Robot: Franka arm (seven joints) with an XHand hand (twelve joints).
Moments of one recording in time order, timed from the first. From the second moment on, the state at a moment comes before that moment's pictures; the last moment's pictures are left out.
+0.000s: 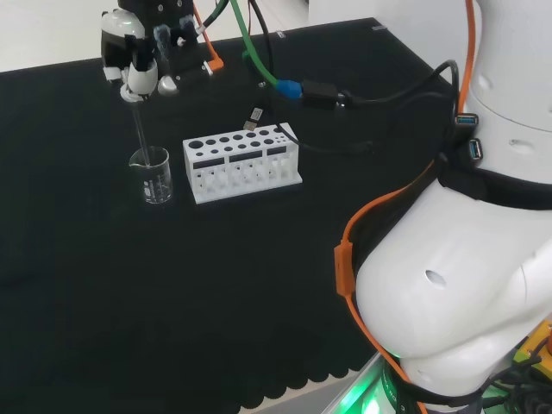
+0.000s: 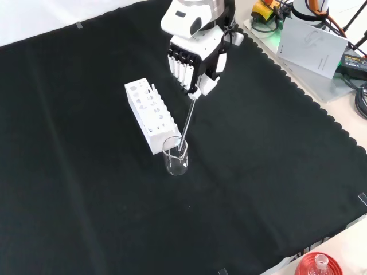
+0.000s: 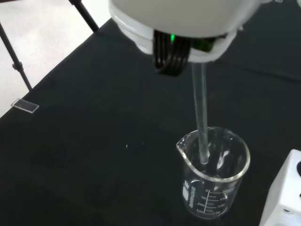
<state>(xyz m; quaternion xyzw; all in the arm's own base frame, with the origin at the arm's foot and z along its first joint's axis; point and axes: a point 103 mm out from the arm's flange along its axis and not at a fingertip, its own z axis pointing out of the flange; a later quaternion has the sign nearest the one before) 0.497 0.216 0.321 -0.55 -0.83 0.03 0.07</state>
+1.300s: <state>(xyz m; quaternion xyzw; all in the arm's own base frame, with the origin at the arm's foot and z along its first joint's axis) 0.535 0.209 0.280 -0.54 -0.84 0.04 0.10</state>
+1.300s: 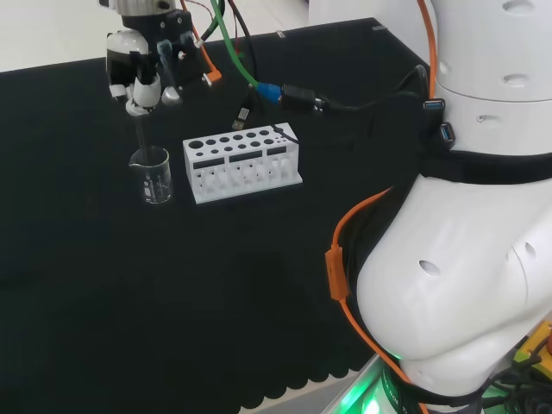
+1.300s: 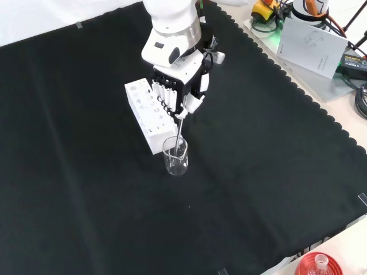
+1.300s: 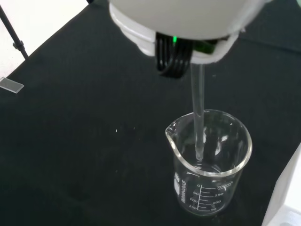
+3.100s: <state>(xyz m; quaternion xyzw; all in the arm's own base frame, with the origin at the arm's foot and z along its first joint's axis) 0.535 0.206 0.271 -0.55 -0.83 0.06 0.09</state>
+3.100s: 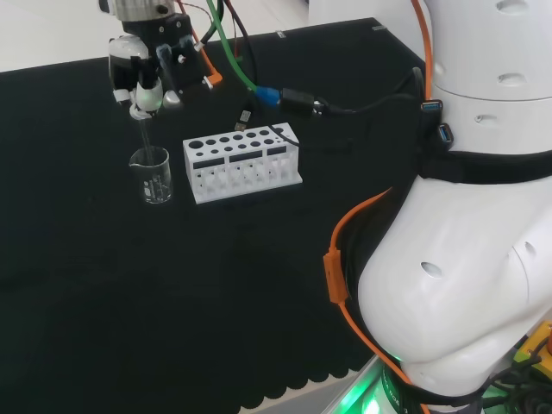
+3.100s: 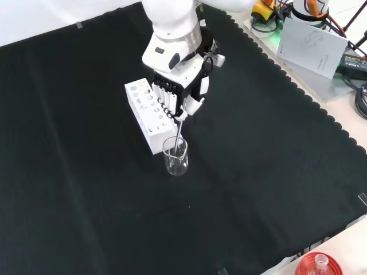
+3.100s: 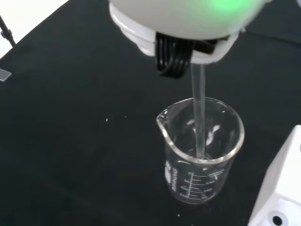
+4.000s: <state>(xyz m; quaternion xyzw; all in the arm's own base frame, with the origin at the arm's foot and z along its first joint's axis) 0.523 0.216 0.275 -0.54 -0.83 0.06 0.09</state>
